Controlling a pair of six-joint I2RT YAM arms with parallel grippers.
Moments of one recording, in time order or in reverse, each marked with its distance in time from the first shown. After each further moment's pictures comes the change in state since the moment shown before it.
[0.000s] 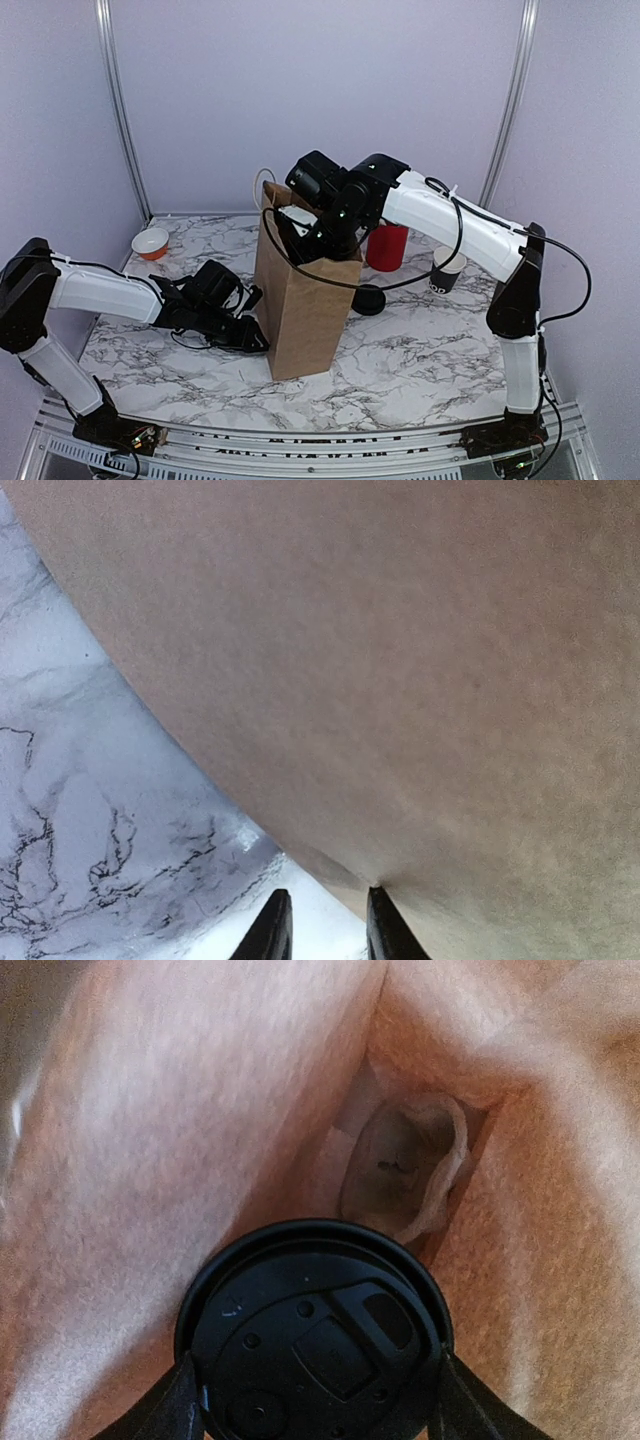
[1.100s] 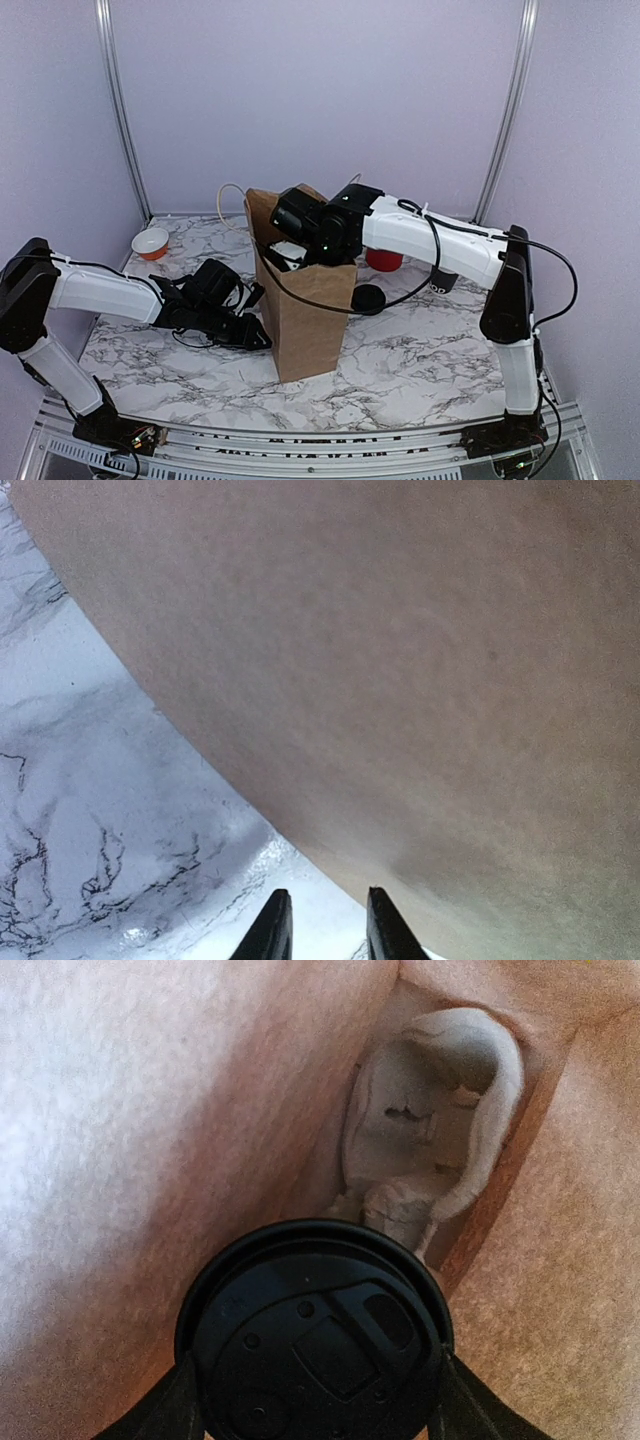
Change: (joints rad) left arm 0.000 0.000 0.000 0.040 0.011 0.000; right arm 0.051 0.034 -0.128 0.016 0.018 0.000
